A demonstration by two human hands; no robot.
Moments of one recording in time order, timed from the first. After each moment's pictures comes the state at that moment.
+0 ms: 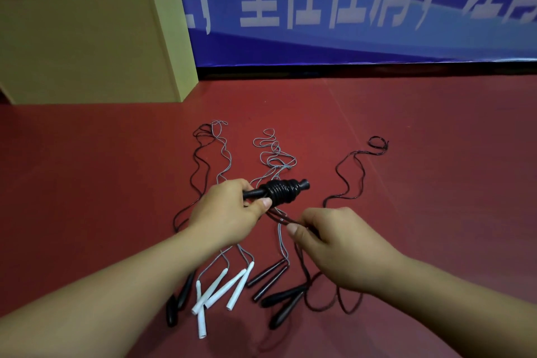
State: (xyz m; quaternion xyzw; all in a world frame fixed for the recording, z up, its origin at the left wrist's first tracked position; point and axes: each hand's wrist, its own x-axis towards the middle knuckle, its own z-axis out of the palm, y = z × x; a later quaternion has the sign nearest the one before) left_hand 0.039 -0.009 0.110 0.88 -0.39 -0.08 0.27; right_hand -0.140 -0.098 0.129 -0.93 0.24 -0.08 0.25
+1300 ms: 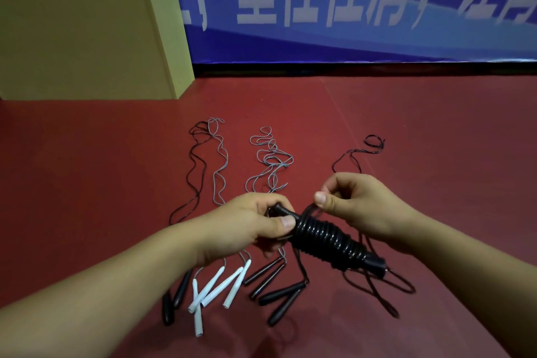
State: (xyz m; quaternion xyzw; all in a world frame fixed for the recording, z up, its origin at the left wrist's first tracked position) left_hand 0.014 0.005 0.130 0.57 -0.49 -0.49 0.44; right_hand -0.146 -0.152 0.128 -0.81 0.25 -0.17 0.51
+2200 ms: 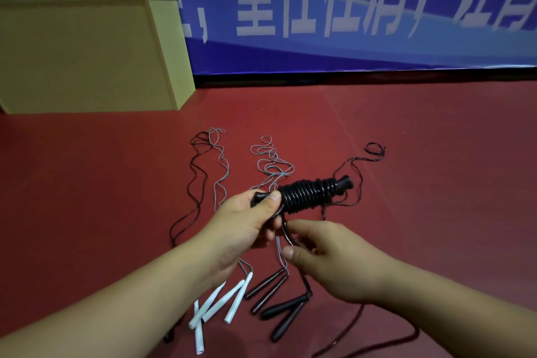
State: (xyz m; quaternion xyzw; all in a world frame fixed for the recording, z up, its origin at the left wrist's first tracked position) left_hand 0.005 -0.009 0.124 0.62 -0.28 -0.41 0.61; right_hand -0.135 -0.106 0.120 -0.92 0.14 -0.07 0.35
